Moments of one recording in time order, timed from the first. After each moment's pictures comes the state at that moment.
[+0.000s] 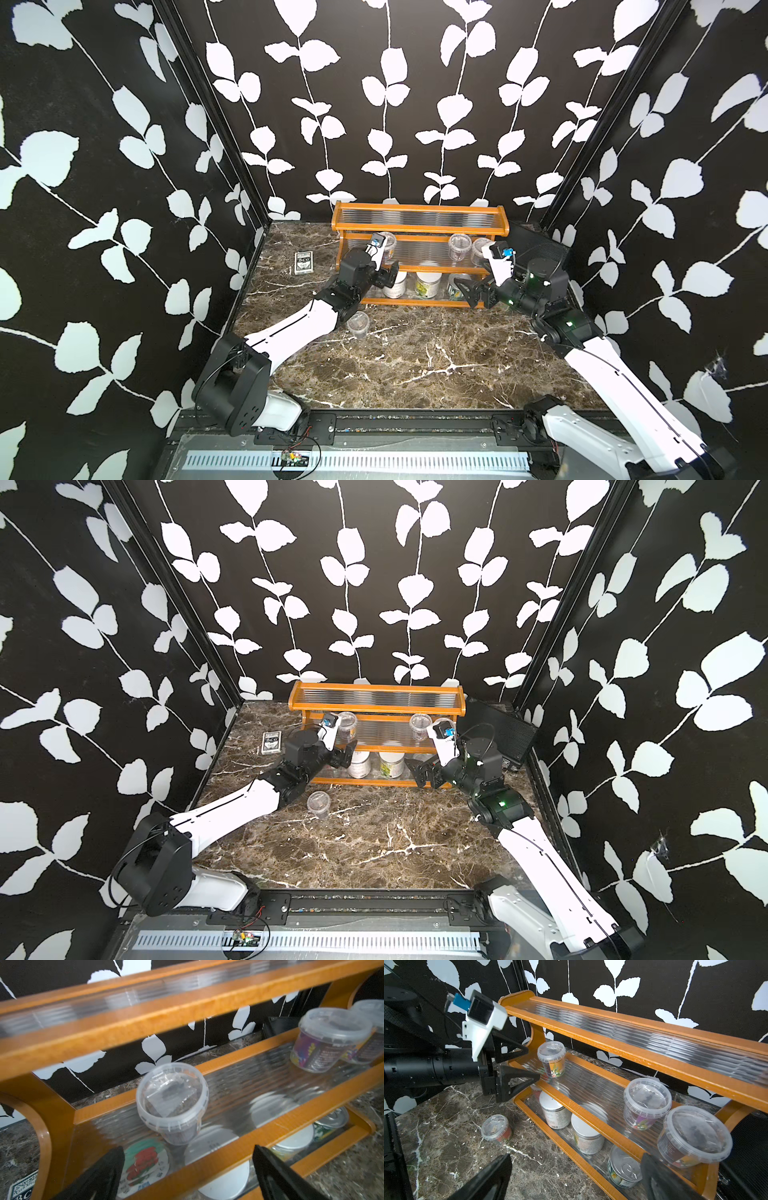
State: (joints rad) left arm -0.60 1.42 0.90 0.23 -0.17 0.05; right arm 0.38 0.93 0.90 -0.29 -0.37 -0.06
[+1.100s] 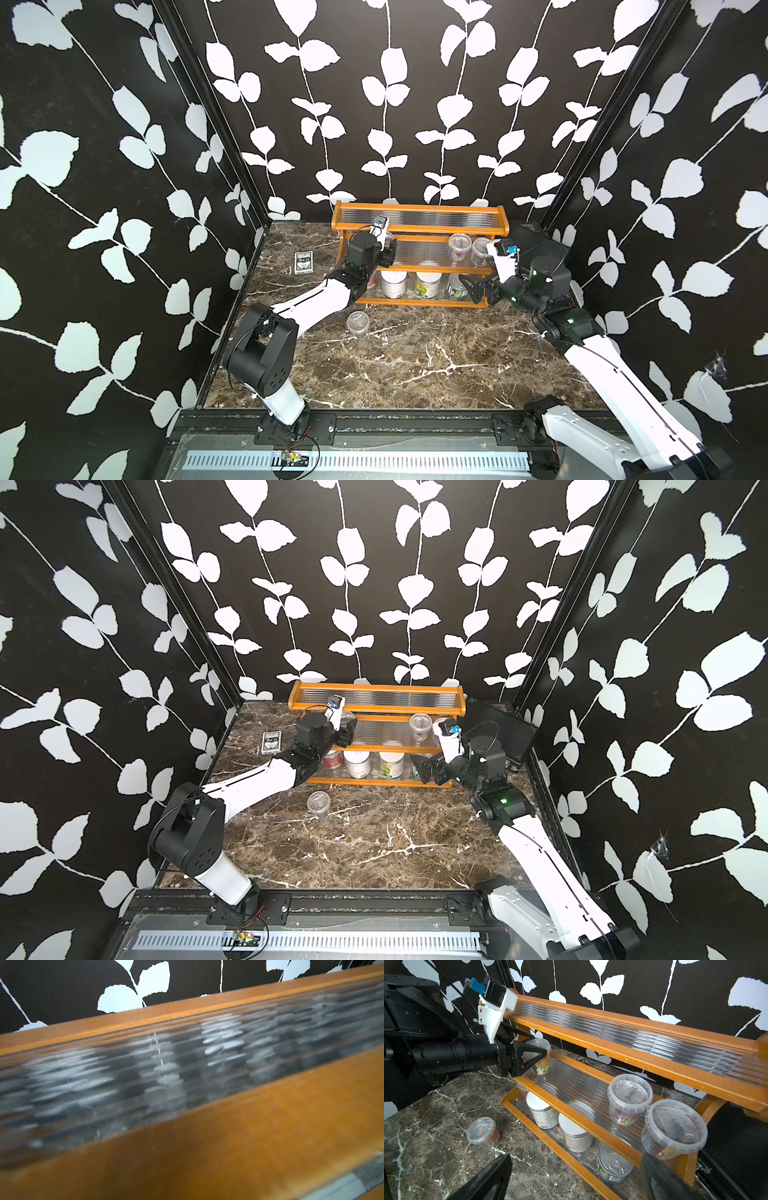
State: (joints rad) left arm -0.56 1.64 1.10 0.29 -0.16 0.03; right arm 0.33 0.95 0.90 -0.29 -0.37 -0.06
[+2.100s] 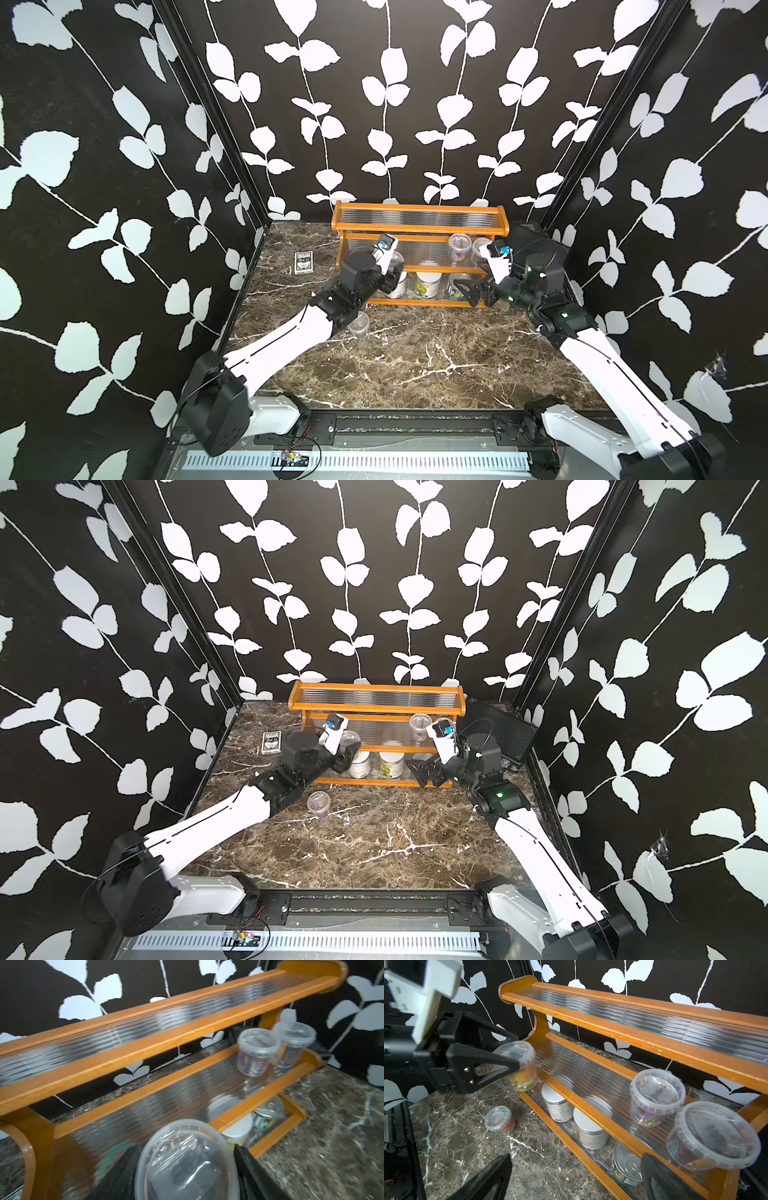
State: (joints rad) left arm -0.75 1.26 0.93 0.03 -0.12 0.05; right arm 0.31 1.00 0.90 -0.30 -0.51 -0.10
